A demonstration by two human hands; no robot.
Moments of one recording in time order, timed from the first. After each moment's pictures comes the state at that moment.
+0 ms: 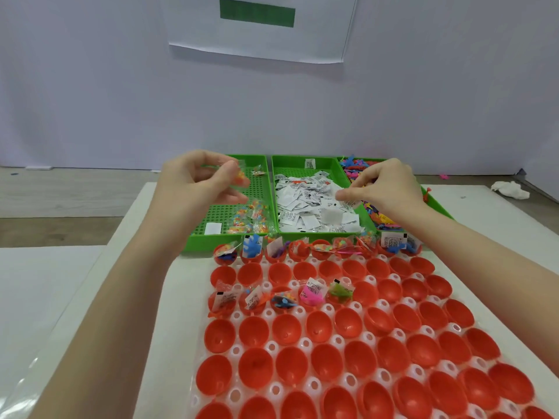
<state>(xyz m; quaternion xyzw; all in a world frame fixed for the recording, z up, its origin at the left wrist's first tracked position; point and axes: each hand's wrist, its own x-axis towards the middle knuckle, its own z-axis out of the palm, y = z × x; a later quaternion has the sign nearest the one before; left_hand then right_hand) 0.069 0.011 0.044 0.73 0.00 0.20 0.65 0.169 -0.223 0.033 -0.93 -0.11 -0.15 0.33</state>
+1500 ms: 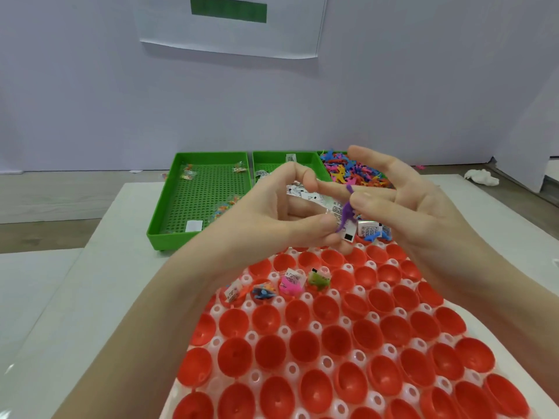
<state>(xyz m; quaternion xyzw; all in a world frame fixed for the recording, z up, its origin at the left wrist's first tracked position) 0.033 -0.061 0.065 0.66 -0.22 -0.12 0.71 0.043 -0.234 0.067 -0.73 -0.23 0.03 0.64</state>
